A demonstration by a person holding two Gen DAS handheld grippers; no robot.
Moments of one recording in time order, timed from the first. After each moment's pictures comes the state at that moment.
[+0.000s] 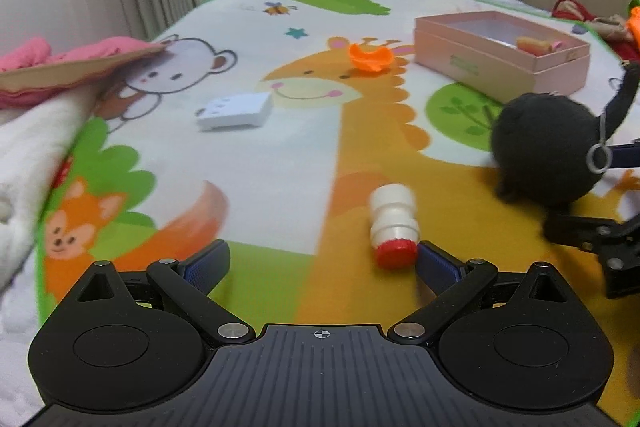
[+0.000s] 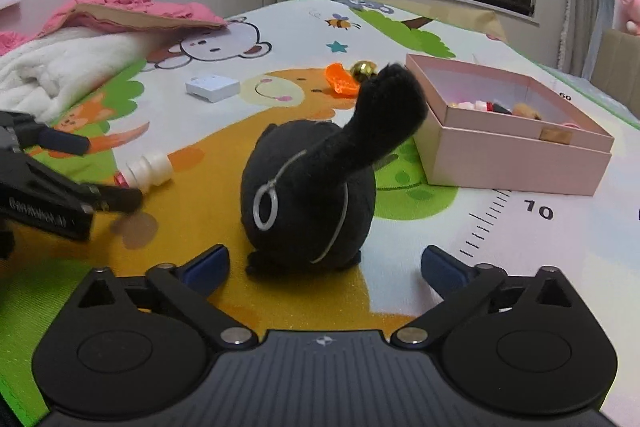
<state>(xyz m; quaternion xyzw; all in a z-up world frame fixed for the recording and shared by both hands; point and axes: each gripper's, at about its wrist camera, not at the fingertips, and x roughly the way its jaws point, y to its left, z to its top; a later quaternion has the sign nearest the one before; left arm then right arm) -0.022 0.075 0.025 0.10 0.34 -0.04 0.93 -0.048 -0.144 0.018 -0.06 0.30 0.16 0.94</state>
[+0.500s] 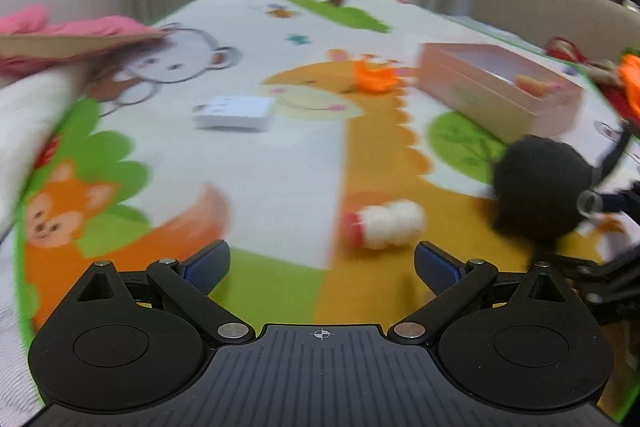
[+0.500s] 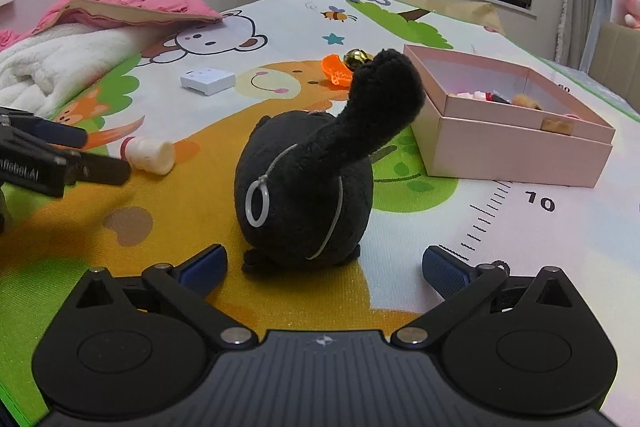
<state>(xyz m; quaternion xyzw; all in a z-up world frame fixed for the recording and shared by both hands) -0.018 0.093 0.032 0.04 0.33 -0.09 0.94 -0.046 -0.143 0.016 -0.06 0.31 0.16 0.94</state>
